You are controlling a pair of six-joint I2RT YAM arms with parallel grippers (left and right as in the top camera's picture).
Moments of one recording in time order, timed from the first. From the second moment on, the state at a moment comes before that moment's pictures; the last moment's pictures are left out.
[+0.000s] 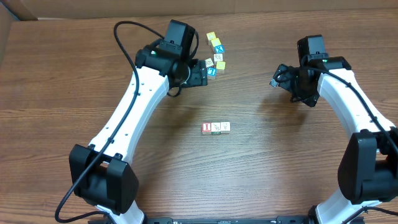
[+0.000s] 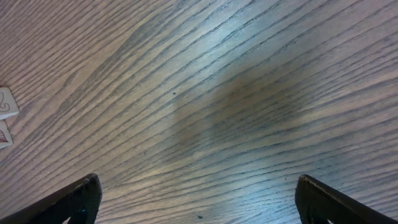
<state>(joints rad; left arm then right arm) -0.37 1.82 1.68 -0.98 0.04 -0.43 0.09 1.83 1.38 -0.83 -0.06 0.59</state>
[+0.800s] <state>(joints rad) -0.43 2.18 1.67 -0.53 0.04 -0.36 0.09 1.83 1.38 -0.83 -0.06 0.59</state>
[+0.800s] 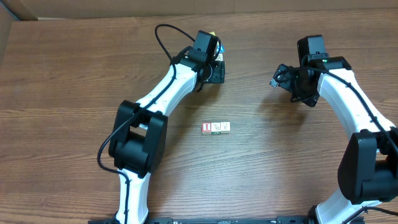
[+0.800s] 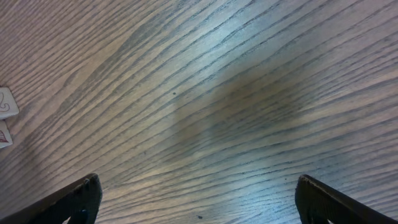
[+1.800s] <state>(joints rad) -0.43 2.21 1.67 -0.49 0.02 -0.33 0.09 1.83 1.38 -0.83 -0.06 0.59</state>
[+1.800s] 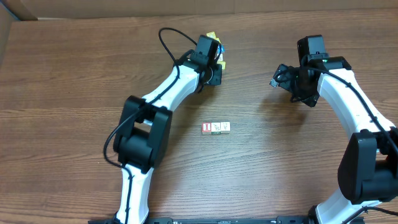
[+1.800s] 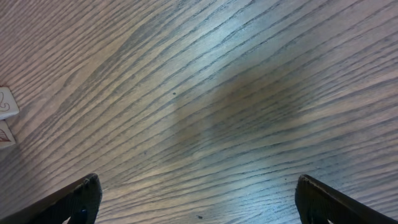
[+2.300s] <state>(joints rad) -0.45 2.14 1.67 -0.56 0.00 -0.33 0.09 1.83 1.38 -0.83 -0.06 0.59</state>
